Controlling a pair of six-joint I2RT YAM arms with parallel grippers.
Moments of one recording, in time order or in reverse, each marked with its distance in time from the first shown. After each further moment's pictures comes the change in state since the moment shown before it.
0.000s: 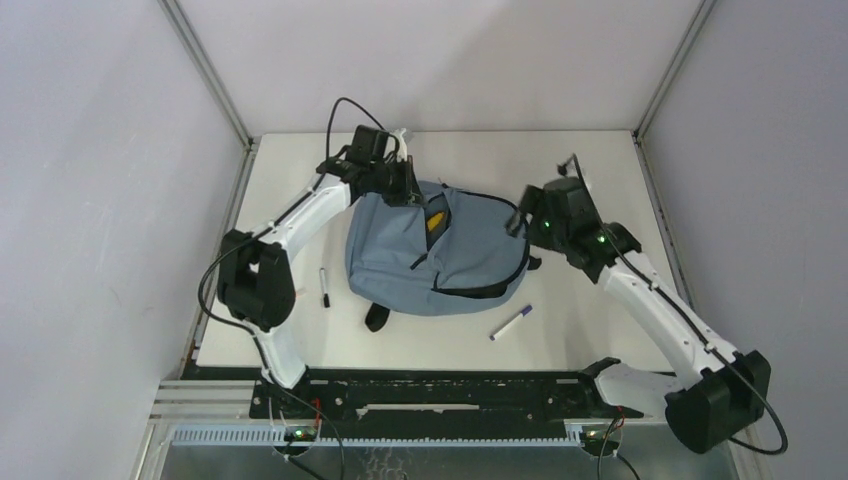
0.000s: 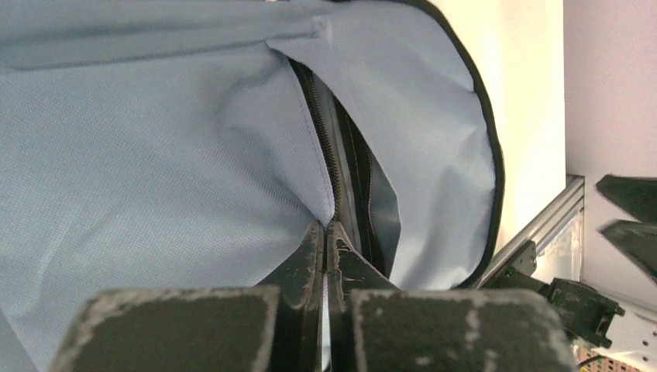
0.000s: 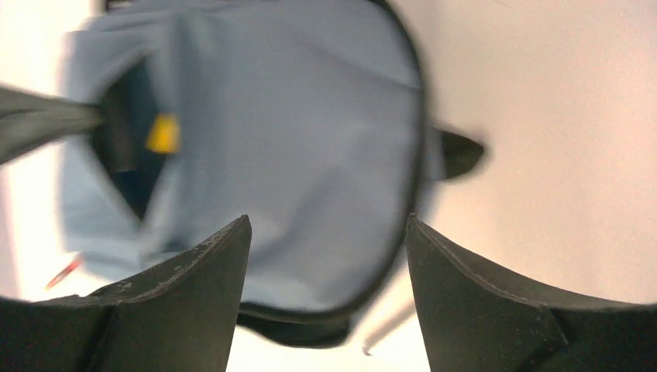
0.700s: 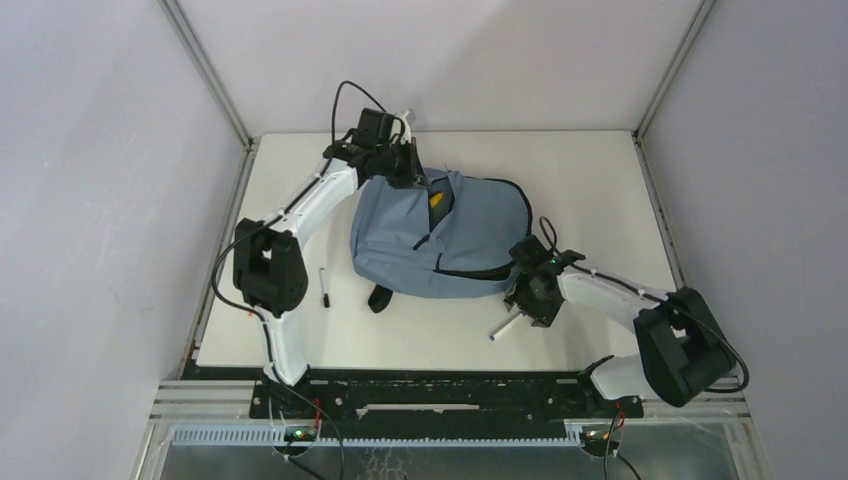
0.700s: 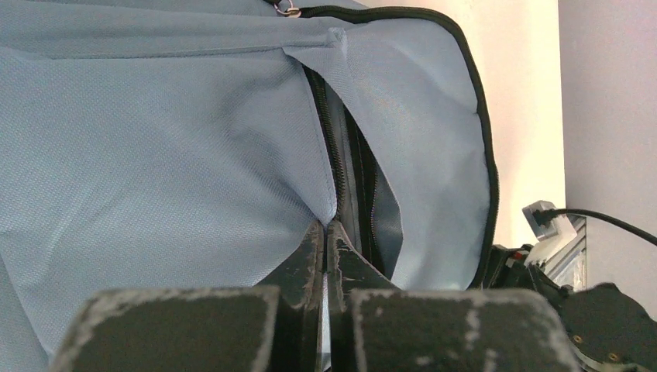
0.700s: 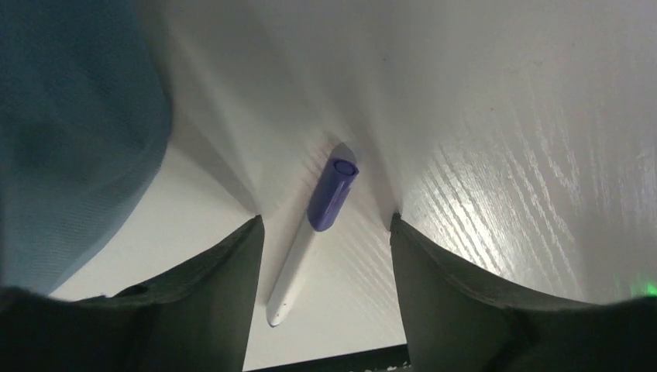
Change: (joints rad) left arm 0.005 0.152 0.247 -0.057 -0.054 -0.018; right arm 0.055 0.151 -0.420 -0.123 0.036 0.429
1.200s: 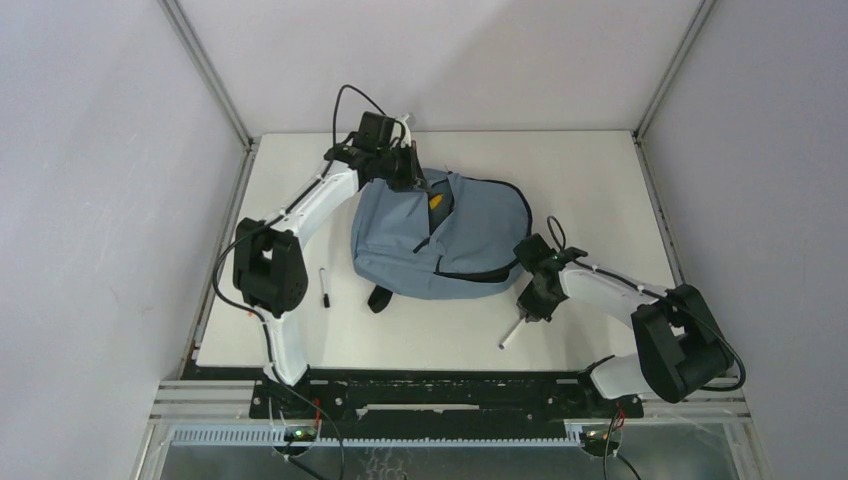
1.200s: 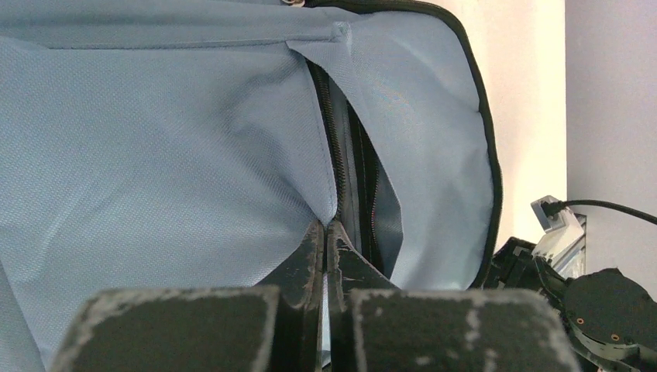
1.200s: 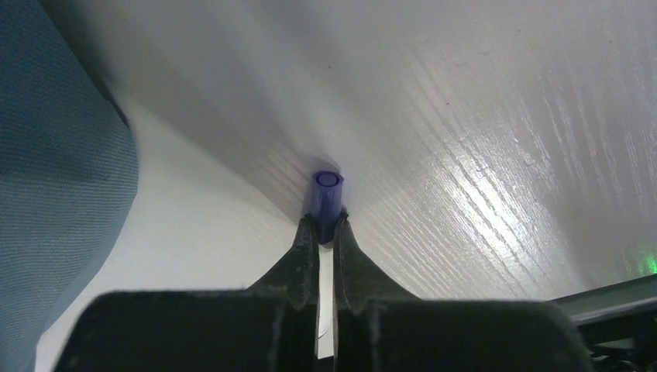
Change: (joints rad) left arm 0.000 0.000 -0.022 0.009 0.002 -0.005; right arm -0.047 0.064 0.022 -0.063 -0.009 0.075
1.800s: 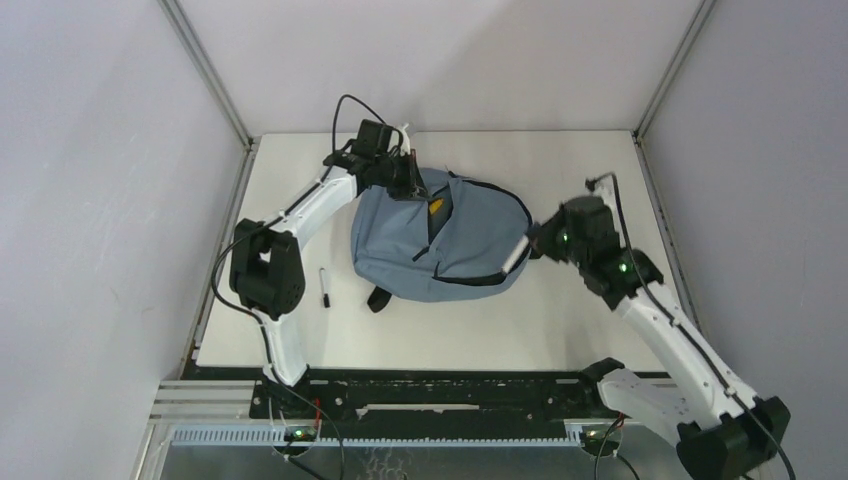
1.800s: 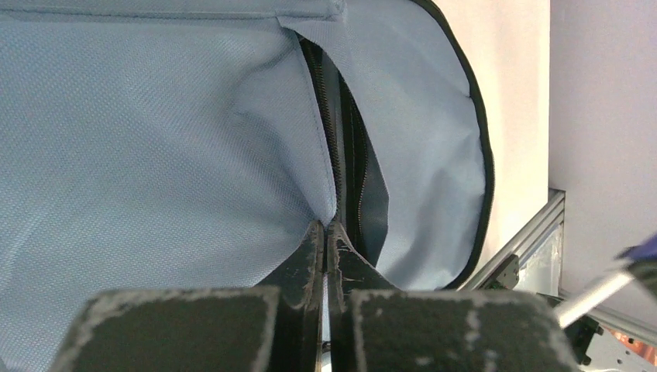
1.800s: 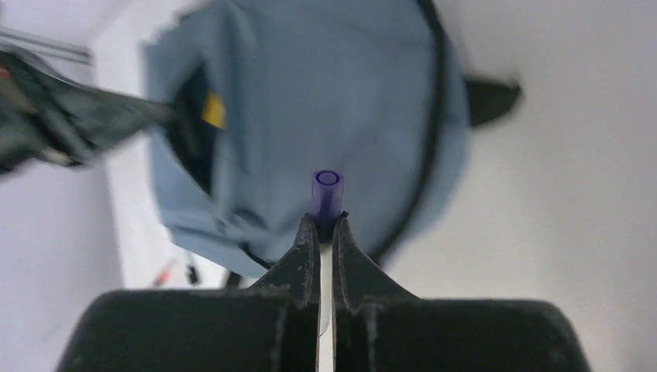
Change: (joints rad) left arm 0.005 -0.021 -0.084 0.035 0.071 -0.020; right arm -0.061 -0.478 0.156 0.140 0.026 -0.301
